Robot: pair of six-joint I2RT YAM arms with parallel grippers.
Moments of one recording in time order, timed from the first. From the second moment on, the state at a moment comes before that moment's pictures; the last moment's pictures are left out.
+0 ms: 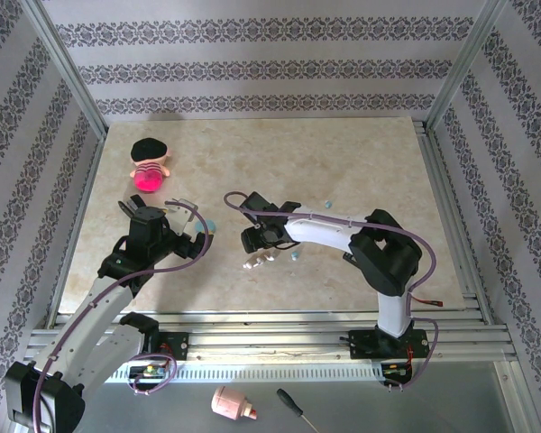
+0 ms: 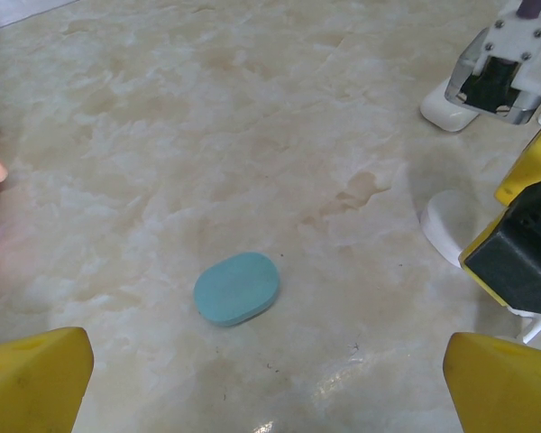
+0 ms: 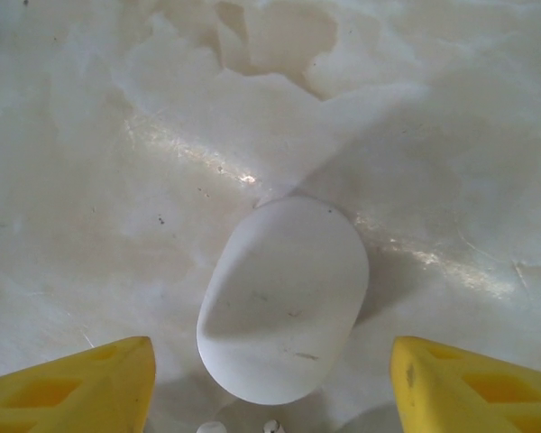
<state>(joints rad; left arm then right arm) -0.28 0.80 0.58 -0.38 0.11 0.15 0.86 1.91 1.29 -0.56 0.06 0.50</state>
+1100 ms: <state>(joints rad) -0.28 0.81 0.58 -0.38 0.11 0.15 0.79 1.91 1.27 -0.58 0.10 0.36</state>
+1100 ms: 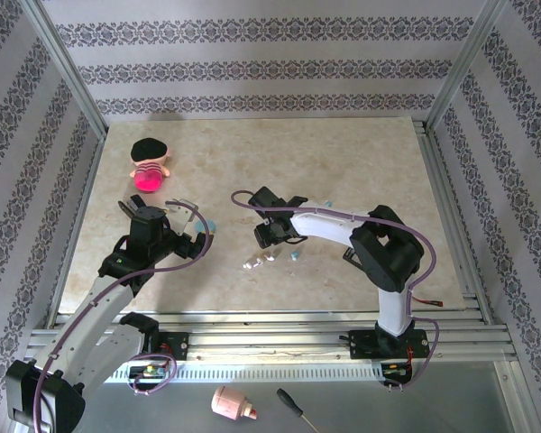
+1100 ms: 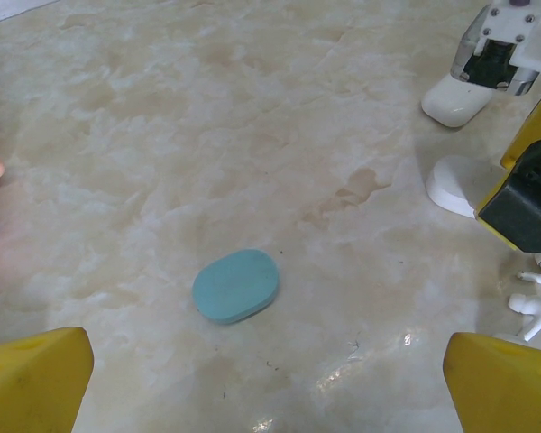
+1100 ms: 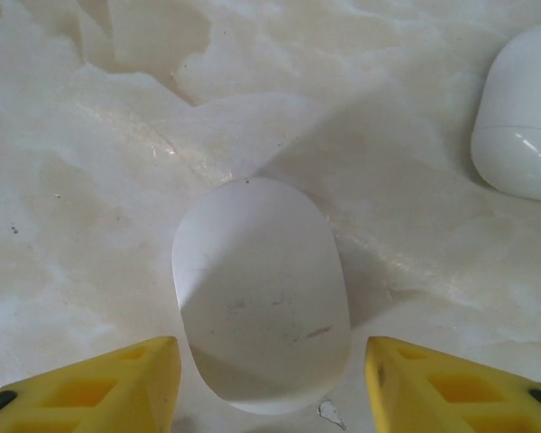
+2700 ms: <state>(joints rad) -0.28 0.82 0.58 -0.38 0.14 0.15 0.75 1.89 1.21 -0.48 -0.03 0.08</state>
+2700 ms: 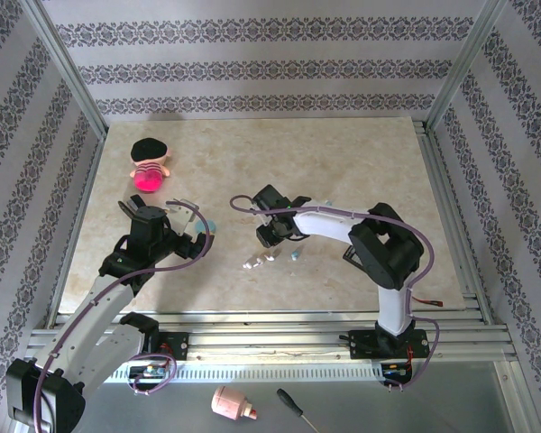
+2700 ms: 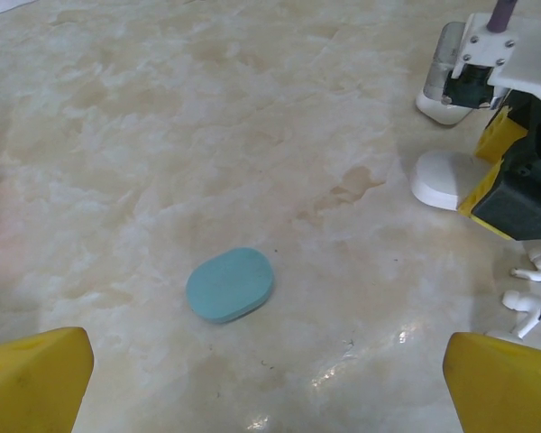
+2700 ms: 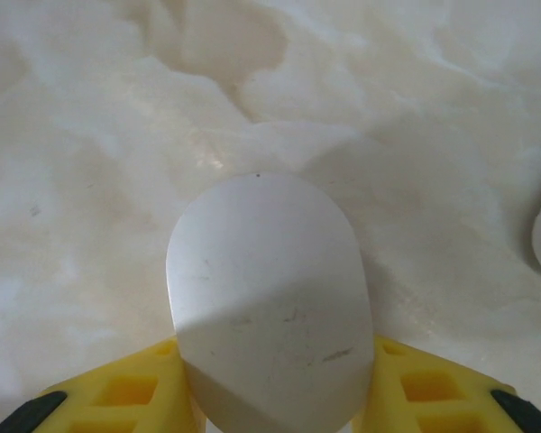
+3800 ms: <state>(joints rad) -0.37 0.95 0.66 -0.24 0.95 0.19 0.67 1.51 1.26 -0.68 -0.87 -0.29</state>
